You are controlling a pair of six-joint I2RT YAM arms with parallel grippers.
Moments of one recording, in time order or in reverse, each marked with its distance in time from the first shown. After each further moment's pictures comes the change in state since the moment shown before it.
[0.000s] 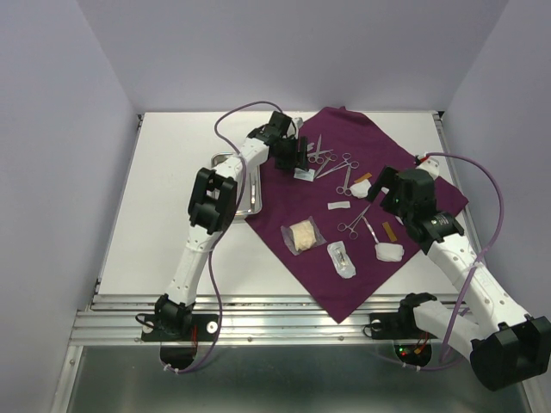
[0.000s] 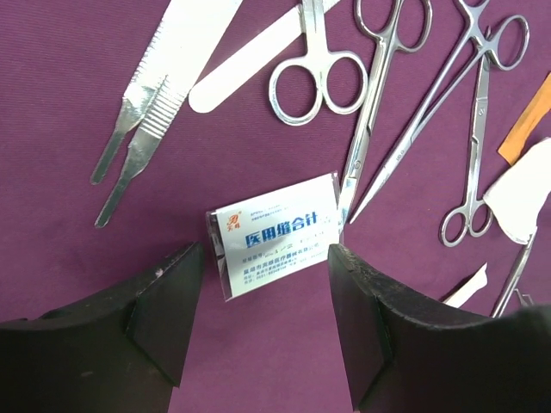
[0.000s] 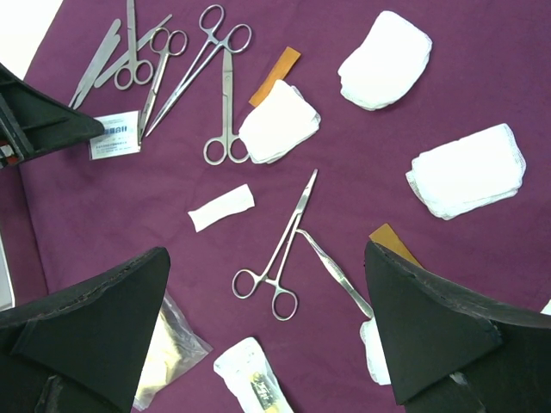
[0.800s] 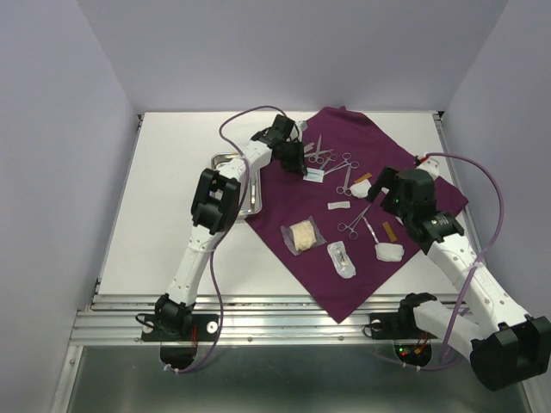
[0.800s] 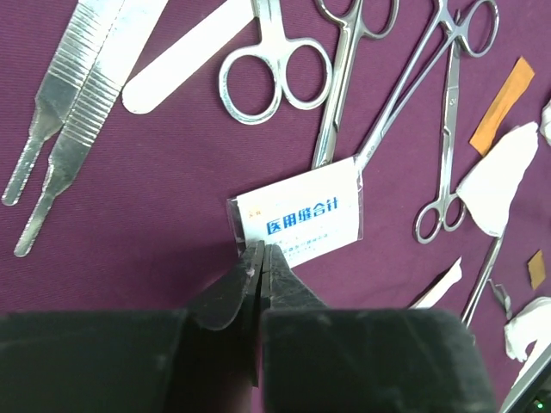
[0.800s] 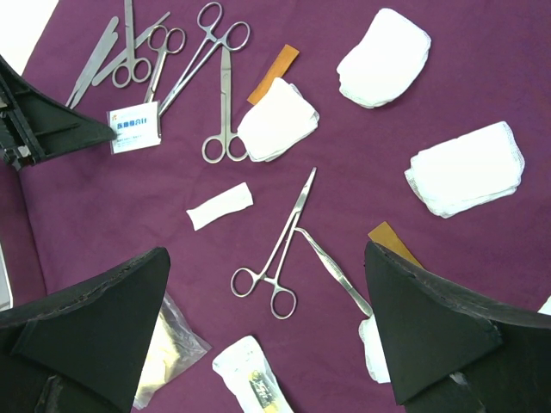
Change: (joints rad) left arm -0.011 0.037 0.005 0.037 0.087 -0.043; right arm 0.000 0.000 0.000 -0.006 0.000 0.000
